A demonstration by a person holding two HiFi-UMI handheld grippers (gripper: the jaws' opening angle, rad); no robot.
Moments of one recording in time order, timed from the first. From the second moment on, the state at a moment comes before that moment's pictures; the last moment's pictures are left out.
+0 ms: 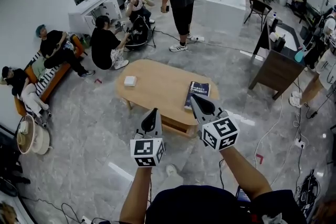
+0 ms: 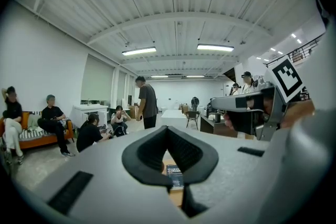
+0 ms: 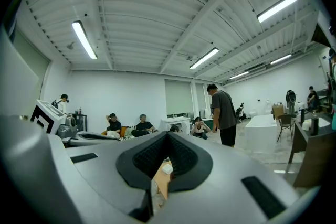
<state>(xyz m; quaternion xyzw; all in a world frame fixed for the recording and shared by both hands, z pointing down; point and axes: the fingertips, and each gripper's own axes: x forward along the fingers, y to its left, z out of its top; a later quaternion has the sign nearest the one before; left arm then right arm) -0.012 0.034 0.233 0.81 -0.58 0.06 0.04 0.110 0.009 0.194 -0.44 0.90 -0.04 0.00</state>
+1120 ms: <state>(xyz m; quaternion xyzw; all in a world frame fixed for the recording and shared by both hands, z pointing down) -0.102 -0.065 0.230 0.83 -0.55 0.03 0.05 0.019 -0.082 0.191 -0.46 0.89 -0.04 -0.02</state>
